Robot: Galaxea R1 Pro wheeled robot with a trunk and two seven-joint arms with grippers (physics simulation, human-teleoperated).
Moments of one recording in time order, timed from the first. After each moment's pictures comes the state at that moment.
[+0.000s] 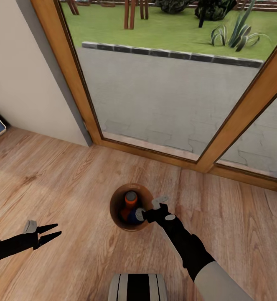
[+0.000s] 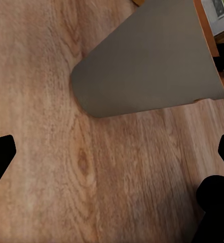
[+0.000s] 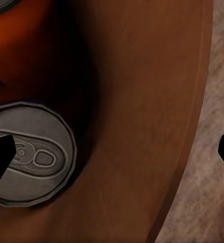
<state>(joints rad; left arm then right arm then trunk) -0.56 0.52 0.19 -0.52 0.22 0.08 -1.41 -0.61 0.09 0.40 -0.96 -0.03 0.45 -0.04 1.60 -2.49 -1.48</state>
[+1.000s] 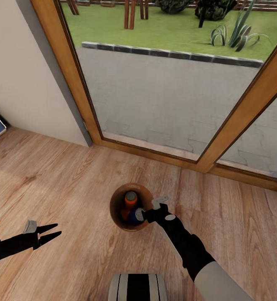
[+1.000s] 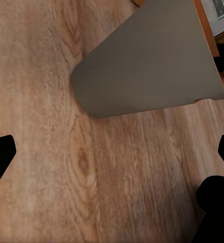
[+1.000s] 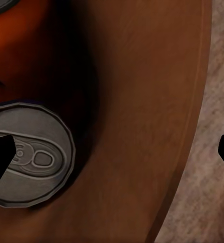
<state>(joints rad) -0.56 0.52 0.19 -0.52 0.22 0.08 -1.41 -0.61 0.09 0.40 -0.96 -0.03 0.45 -0.04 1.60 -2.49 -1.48</state>
